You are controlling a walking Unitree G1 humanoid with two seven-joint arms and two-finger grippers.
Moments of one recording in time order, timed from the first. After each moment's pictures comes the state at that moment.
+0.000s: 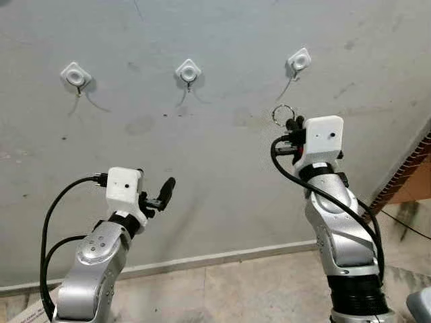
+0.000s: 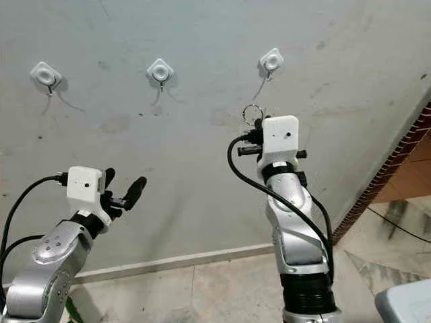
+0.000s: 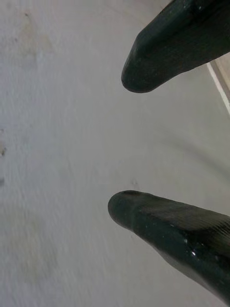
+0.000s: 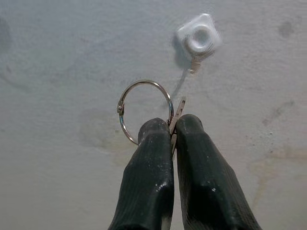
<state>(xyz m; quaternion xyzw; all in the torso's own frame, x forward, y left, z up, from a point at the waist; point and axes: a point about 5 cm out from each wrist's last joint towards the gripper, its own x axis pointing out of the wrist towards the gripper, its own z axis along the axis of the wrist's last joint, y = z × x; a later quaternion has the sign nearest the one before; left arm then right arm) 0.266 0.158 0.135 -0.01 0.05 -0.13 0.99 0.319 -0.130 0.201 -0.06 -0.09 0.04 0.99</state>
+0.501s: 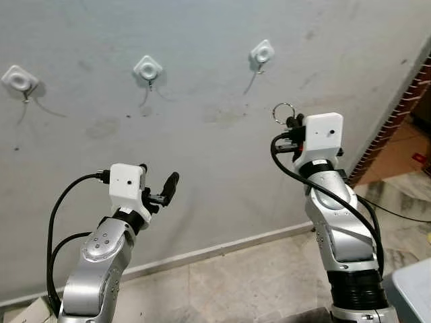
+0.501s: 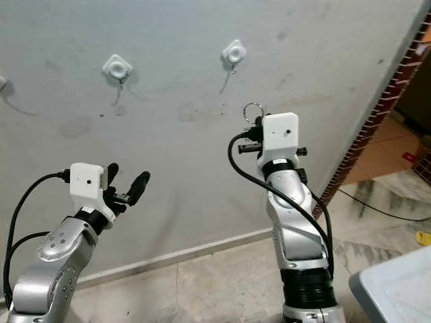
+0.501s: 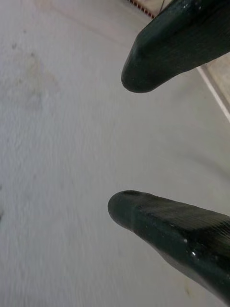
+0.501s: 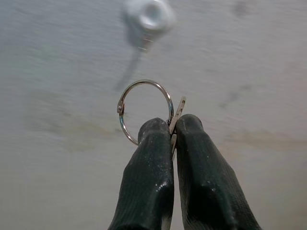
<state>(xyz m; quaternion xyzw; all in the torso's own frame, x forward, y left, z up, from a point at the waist) 0.269 0.154 0.138 -0.02 0.03 -0.13 0.99 0.323 -0.129 0.200 -0.07 -0.09 0.04 0.99</state>
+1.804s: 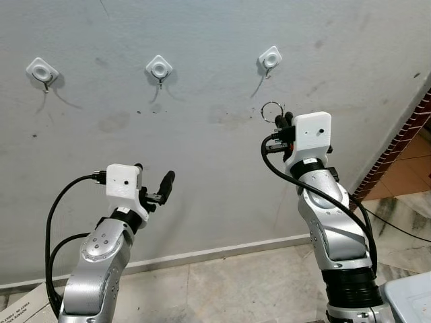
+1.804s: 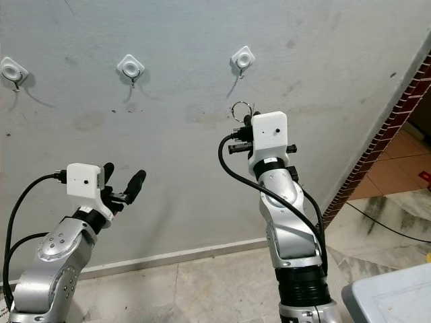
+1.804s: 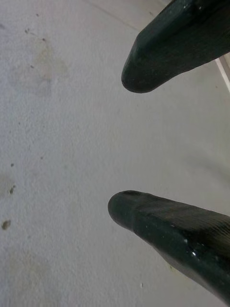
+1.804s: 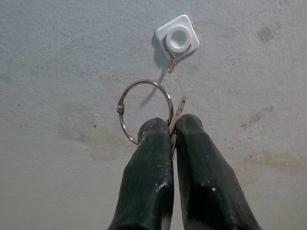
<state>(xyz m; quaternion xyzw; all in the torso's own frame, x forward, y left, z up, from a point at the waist) 0.272 0.161 0.134 -0.03 0.03 -0.10 0.99 0.324 -0.122 0.200 -0.07 -0.10 0.06 0.99</state>
